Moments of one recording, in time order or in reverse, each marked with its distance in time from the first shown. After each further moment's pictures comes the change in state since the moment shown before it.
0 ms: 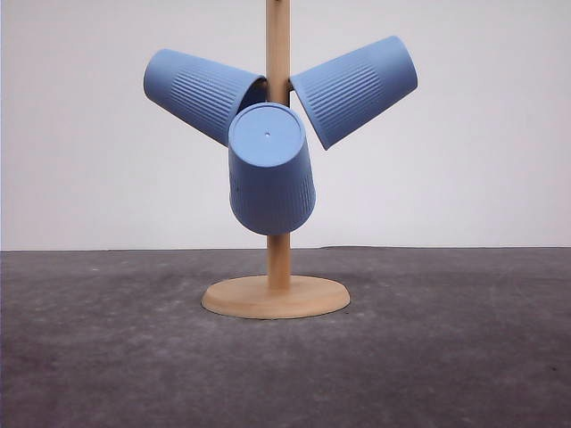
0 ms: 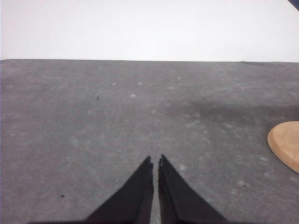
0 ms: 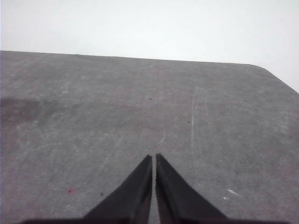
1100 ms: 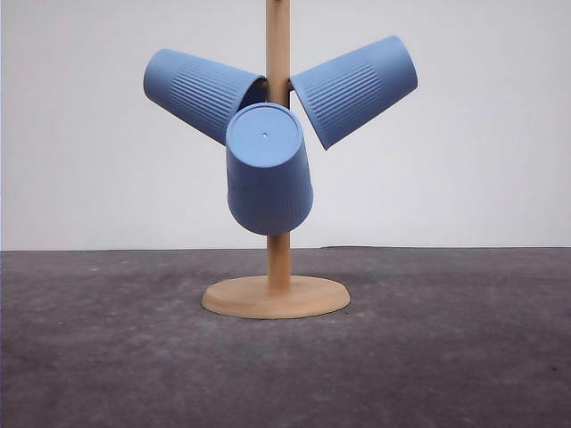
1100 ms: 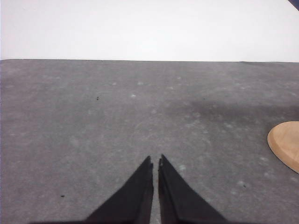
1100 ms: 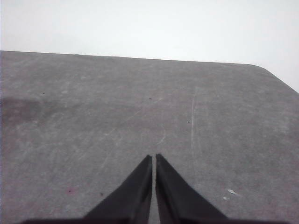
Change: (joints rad) left_arx 0.000 0.000 0.000 0.000 0.000 0.000; right_arx 0.000 0.000 0.000 0.000 0.000 0.000
